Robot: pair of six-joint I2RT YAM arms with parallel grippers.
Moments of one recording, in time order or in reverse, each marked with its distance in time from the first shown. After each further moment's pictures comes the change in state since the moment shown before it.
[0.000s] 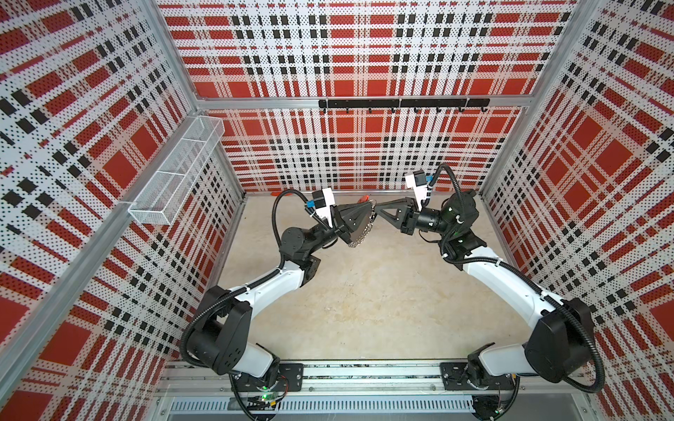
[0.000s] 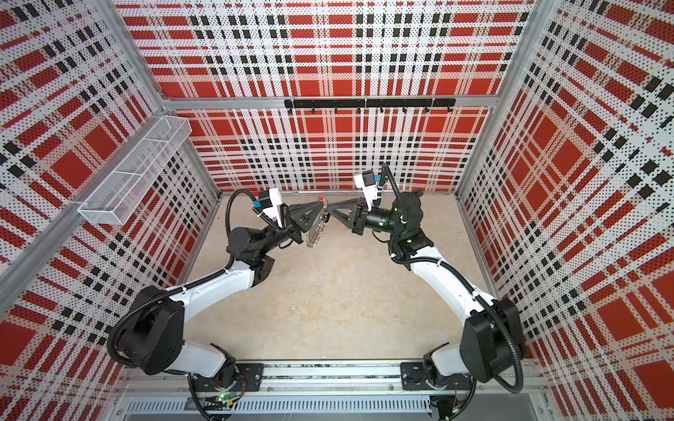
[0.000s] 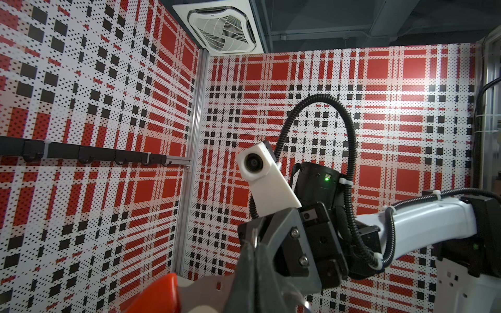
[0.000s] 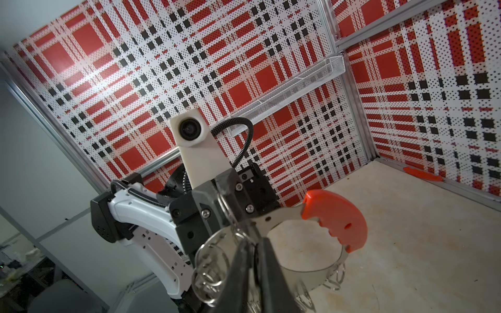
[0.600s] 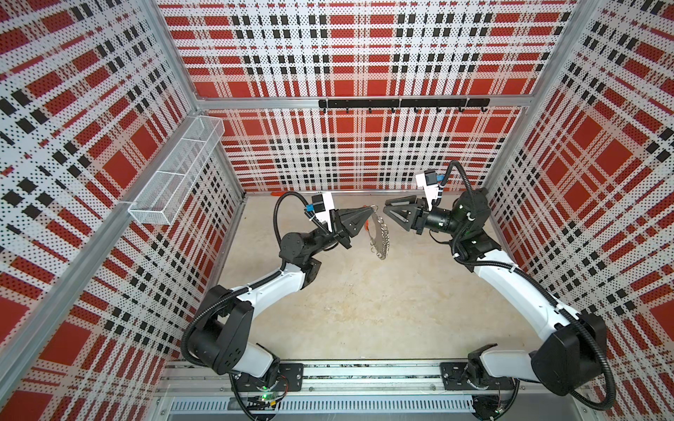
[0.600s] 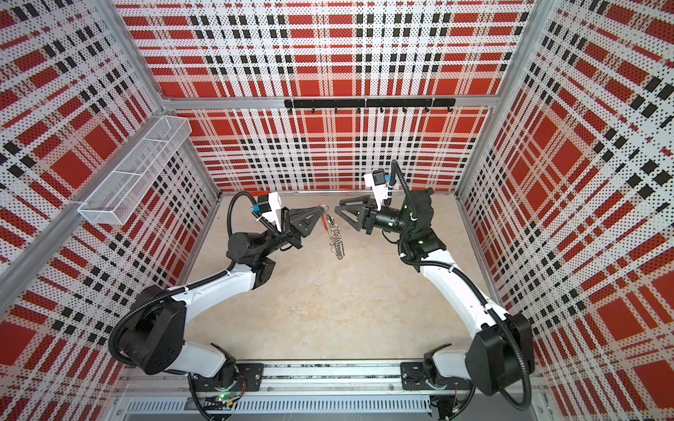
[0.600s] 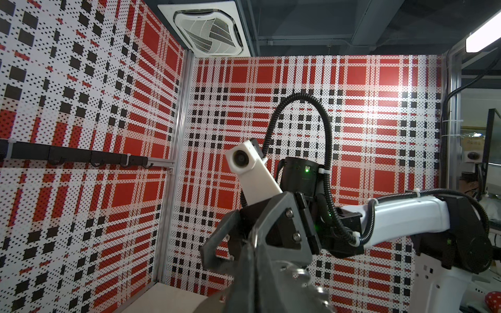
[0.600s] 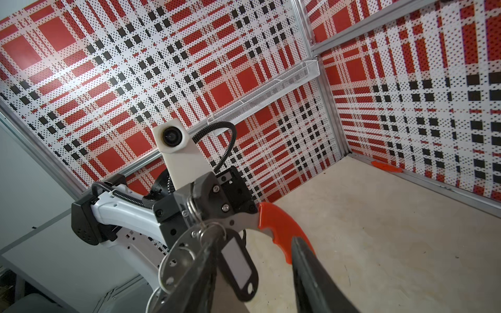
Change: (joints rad) left arm 0.000 0.001 -0.034 0.079 0.031 -0.057; right arm -0.078 -0.099 0.001 -0.176 0.039 -0.098
